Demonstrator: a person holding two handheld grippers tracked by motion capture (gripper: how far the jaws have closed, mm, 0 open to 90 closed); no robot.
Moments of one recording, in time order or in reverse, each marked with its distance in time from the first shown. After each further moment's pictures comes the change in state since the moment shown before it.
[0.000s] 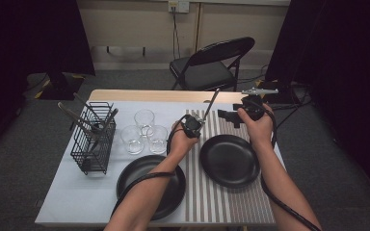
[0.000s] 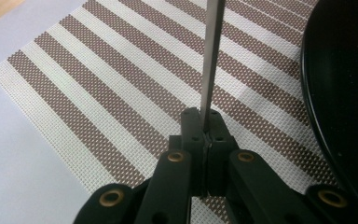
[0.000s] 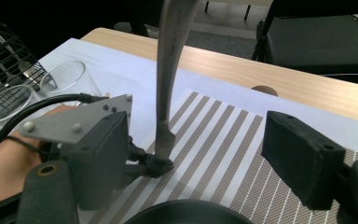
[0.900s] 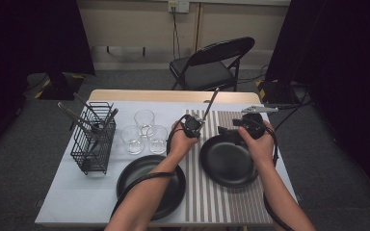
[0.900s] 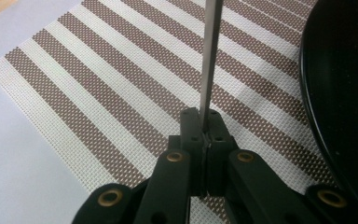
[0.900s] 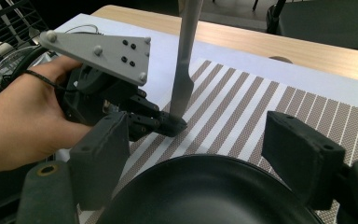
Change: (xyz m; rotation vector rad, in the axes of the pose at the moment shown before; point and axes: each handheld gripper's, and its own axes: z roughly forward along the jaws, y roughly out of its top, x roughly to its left) left arm 0.001 -0.001 0.000 0.000 -0.010 -0.011; right arm 0.012 -0.044 -0.009 0.022 0.020 -0.015
